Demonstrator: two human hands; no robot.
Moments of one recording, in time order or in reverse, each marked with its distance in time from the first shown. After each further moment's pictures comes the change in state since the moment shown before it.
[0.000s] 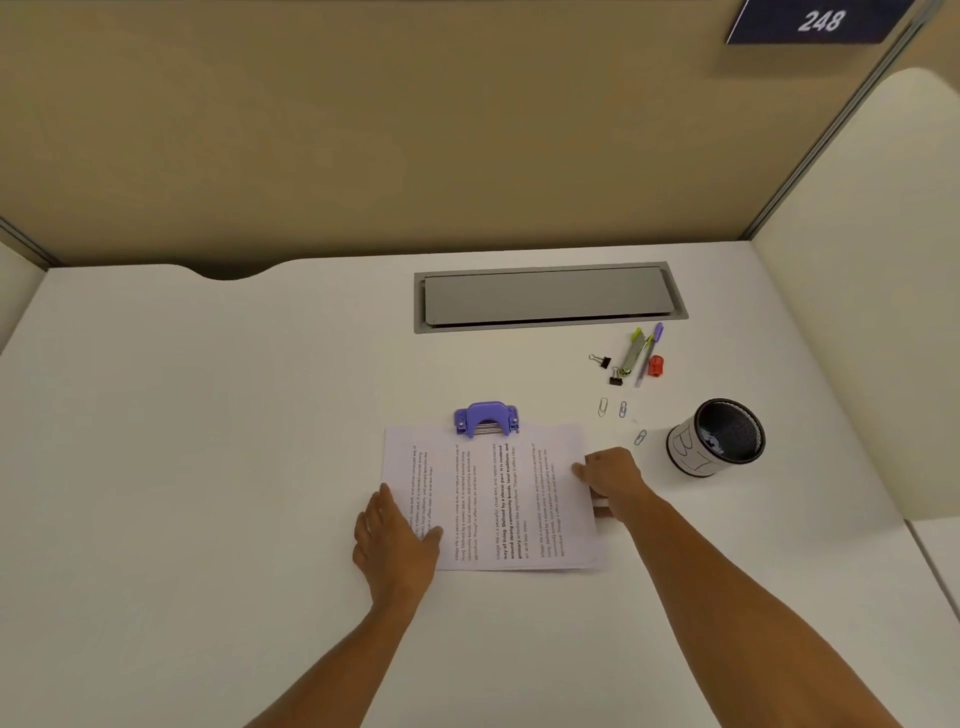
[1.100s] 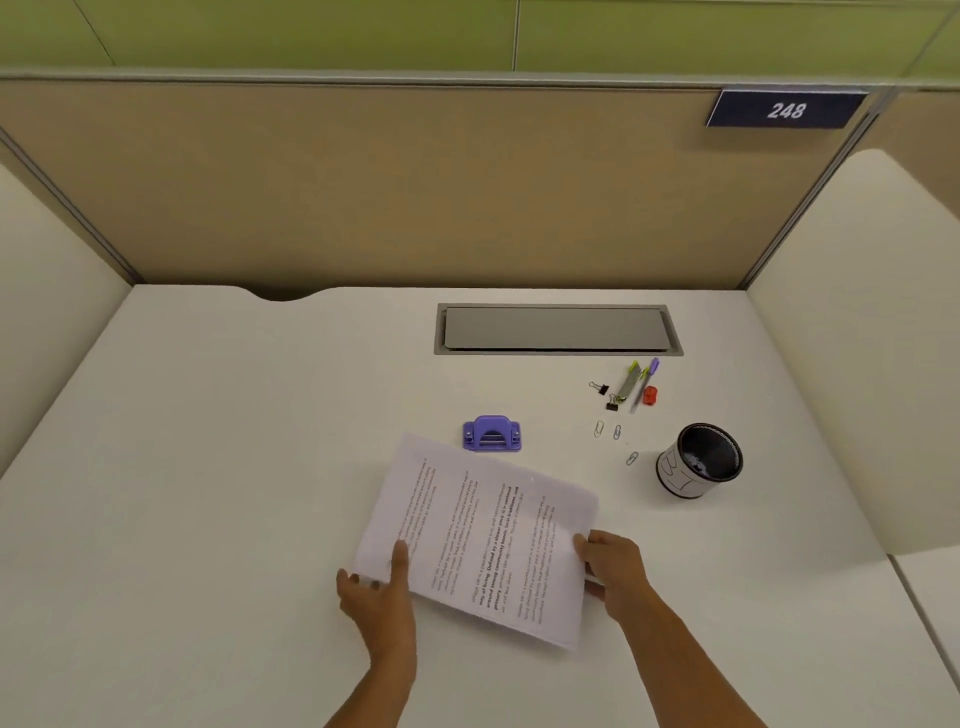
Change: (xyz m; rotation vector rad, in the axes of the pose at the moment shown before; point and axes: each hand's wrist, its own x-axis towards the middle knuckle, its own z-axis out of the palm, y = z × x) left_hand -0.091 -0.017 -0.012 -1.082 0.227 -0.416; right_hand -0.081 0.083 -0.012 0.282 -0.102 -0.042
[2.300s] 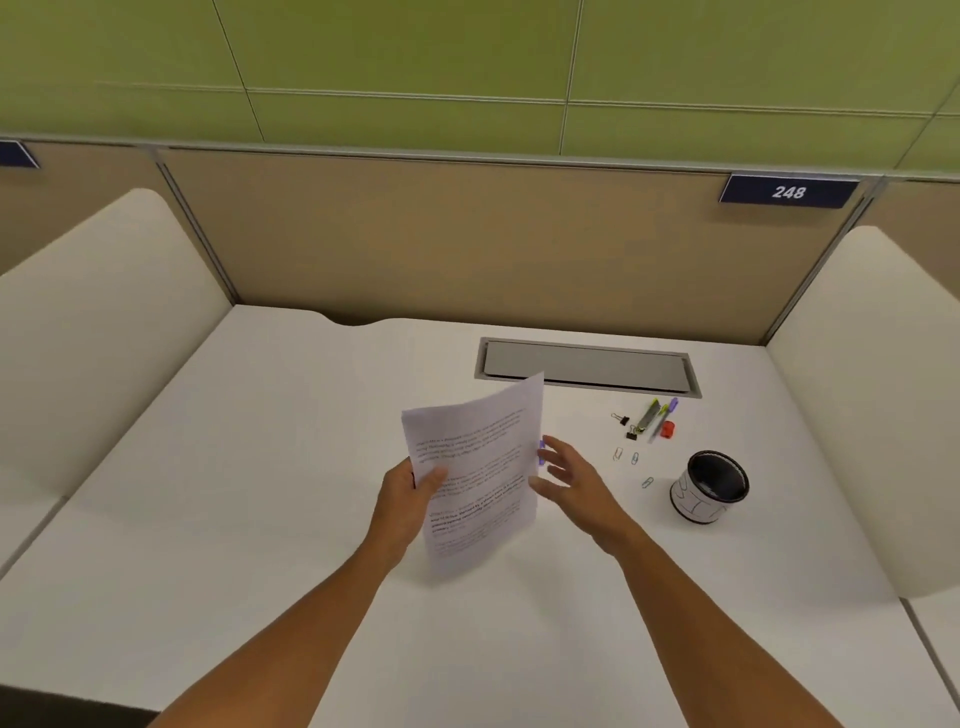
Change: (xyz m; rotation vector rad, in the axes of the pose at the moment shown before) left_hand -0.030 0.115 -0.031 0.139 -0.566 0.492; right_hand -0.063 -0.070 0.032 -0.362 -0.461 -0.702
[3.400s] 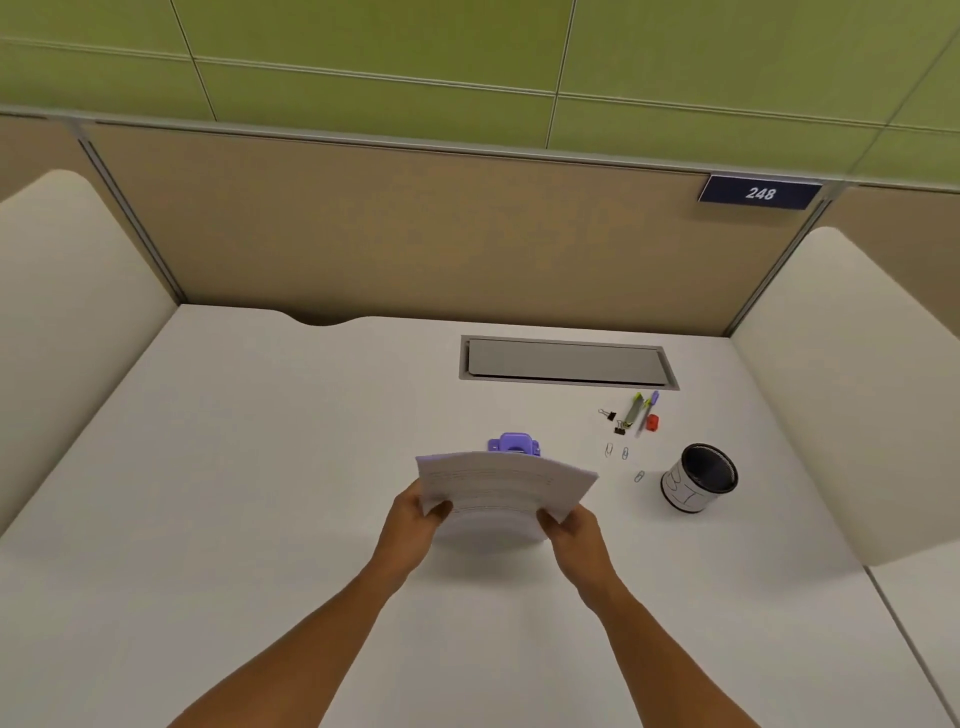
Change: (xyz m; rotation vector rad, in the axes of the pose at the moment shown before) left_hand 0.028 -0.026 -0.022 0.158 -0.175 -0.100; right_hand -0.025 0.024 0.063 0.046 0.330 0.095
